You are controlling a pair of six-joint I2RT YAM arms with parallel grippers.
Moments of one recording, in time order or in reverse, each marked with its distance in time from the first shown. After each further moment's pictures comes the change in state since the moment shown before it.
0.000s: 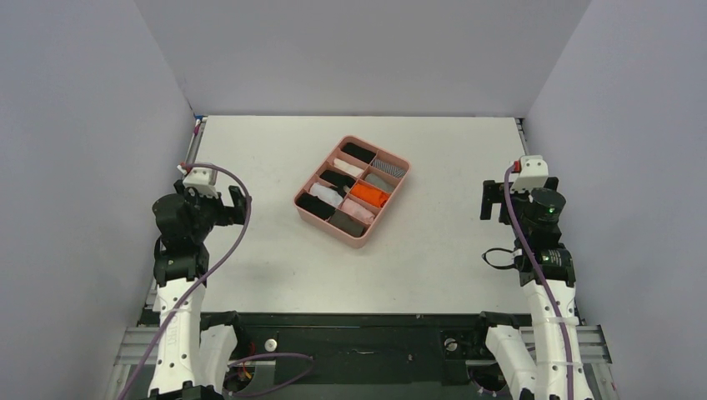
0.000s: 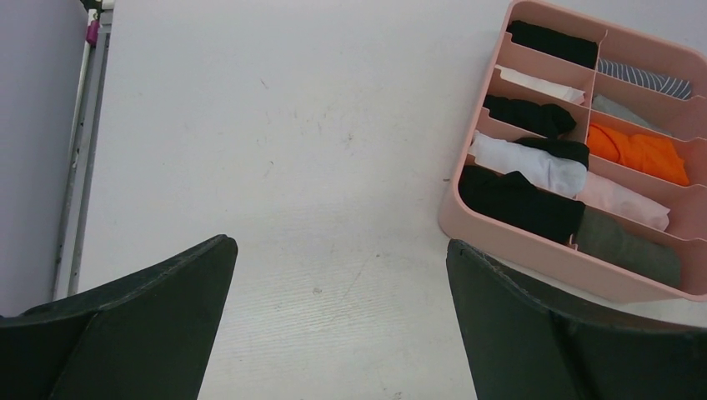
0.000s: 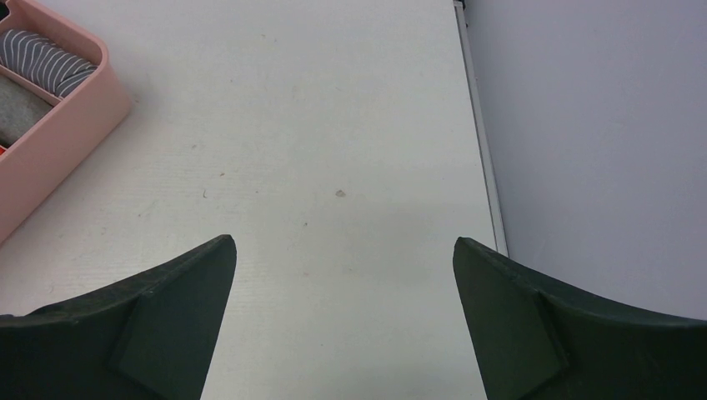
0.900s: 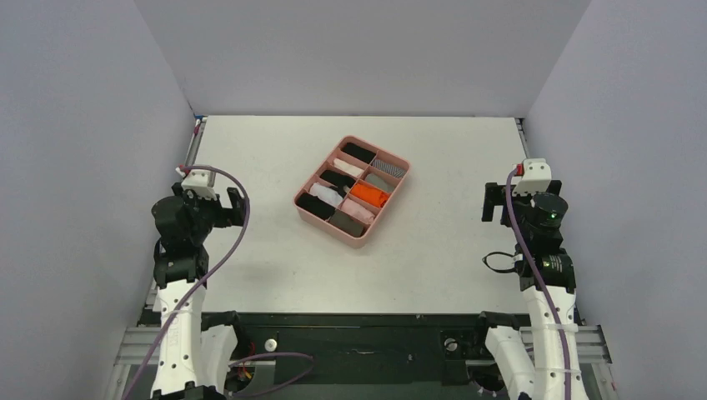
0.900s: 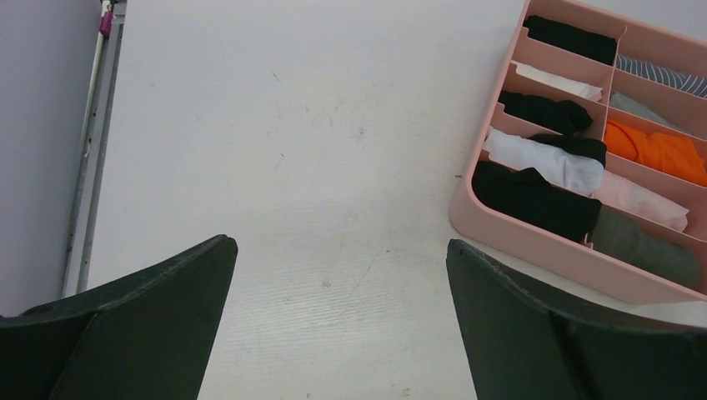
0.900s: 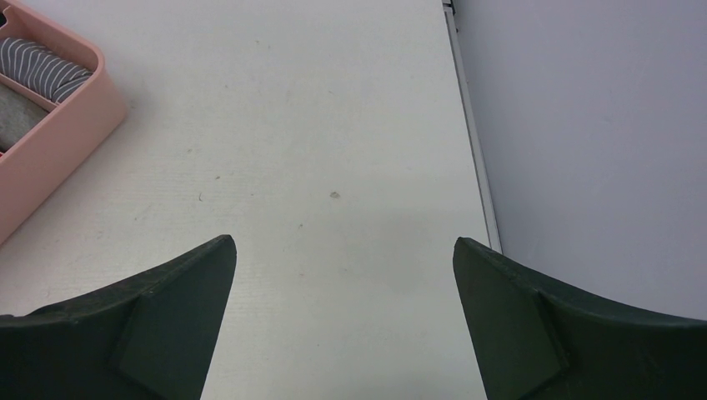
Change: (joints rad) left arm 0.021 -0.011 -0.017 0.001 -0.013 0.008; right arm -0.013 -0.040 -0.016 0.002 0.001 0.000
